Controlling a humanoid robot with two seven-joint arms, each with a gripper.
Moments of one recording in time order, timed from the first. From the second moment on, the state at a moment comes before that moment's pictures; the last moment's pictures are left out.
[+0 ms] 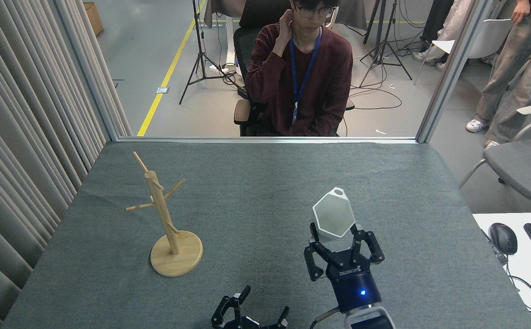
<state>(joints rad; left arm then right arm) 0.04 -0.08 -0.43 -1.31 -1.60 -0.12 0.26 -0.07 0.11 0.15 -1.45 1.68 -0.09 -0.32</state>
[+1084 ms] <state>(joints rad) -0.05 -0.10 -0.45 -1.31 -1.61 -0.08 0.26 0.13 0.20 0.32 -1.48 1.82 -0.05 -0.33</state>
